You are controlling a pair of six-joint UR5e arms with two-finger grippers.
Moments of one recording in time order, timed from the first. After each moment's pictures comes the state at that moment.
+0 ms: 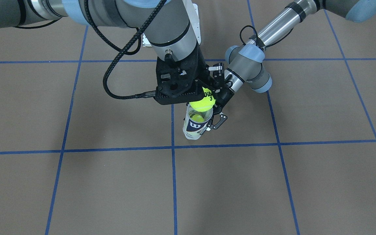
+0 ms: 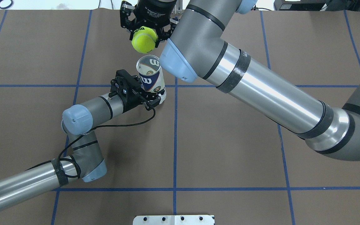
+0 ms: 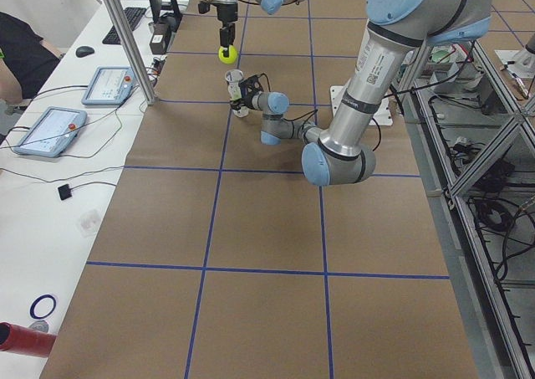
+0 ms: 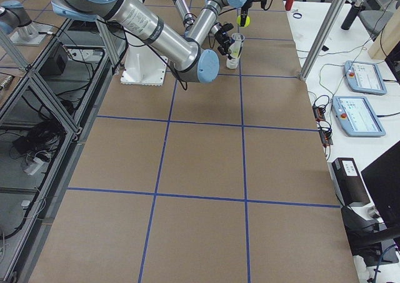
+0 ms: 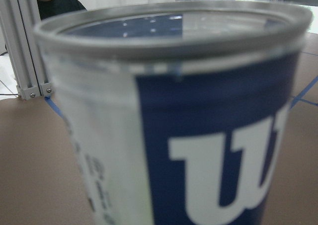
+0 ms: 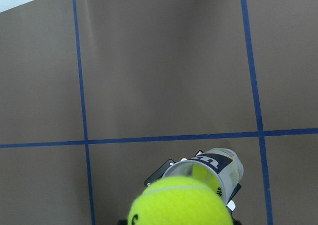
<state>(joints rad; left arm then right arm) -0.50 -2.16 -1.21 -3.03 -1.40 -0.50 0.78 -0.44 1.40 -1.56 2.19 1.25</state>
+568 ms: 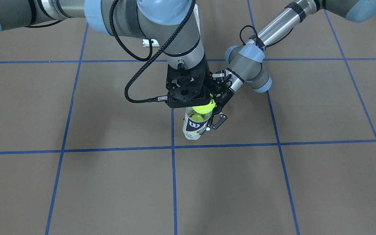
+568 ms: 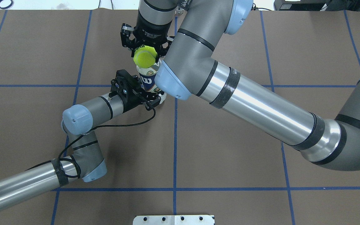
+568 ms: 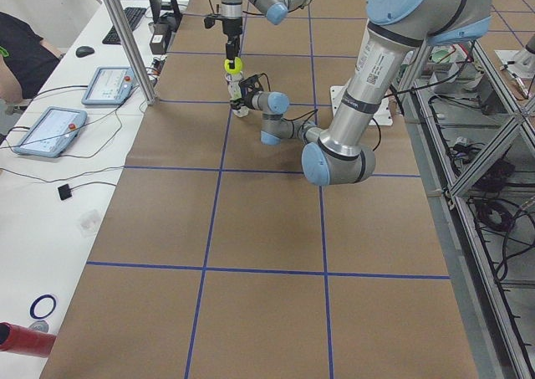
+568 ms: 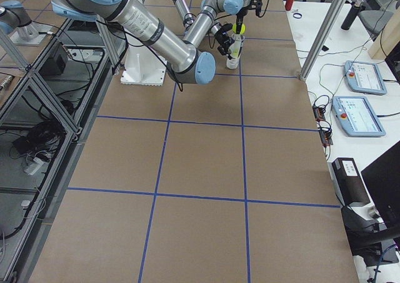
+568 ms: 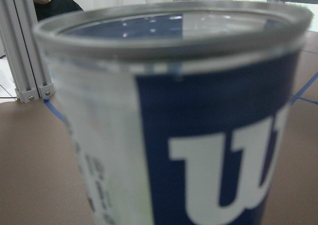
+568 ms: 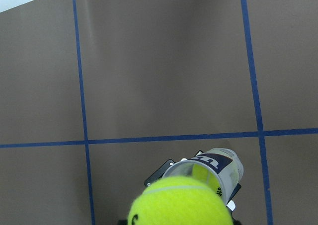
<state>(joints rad) -0.50 -2.16 -1.21 -3.03 -1.40 -0.50 0.73 -0.45 1.38 -1.56 2.15 1.24</state>
